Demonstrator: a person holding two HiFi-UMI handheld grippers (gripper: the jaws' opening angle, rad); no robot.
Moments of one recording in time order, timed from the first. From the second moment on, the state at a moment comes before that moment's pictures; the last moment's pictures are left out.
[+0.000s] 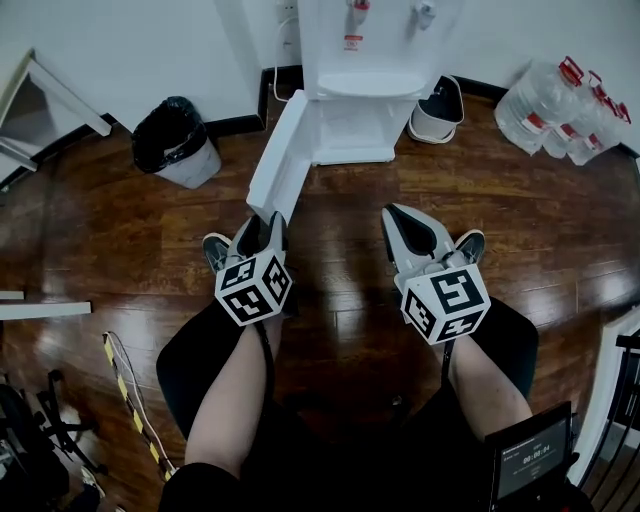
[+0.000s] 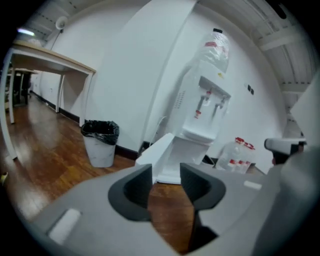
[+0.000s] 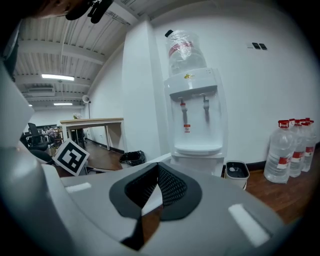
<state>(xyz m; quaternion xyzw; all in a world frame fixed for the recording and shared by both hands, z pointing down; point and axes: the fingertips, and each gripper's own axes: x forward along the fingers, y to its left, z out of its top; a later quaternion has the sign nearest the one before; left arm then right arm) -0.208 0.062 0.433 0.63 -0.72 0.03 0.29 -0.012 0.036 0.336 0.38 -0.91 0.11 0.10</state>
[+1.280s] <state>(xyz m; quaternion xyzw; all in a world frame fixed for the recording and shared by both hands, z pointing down) -0.212 -0.001 0.500 0.63 -0.66 0.26 0.32 -0.062 -0.077 0.346 0.35 -0.92 0.15 0.10</state>
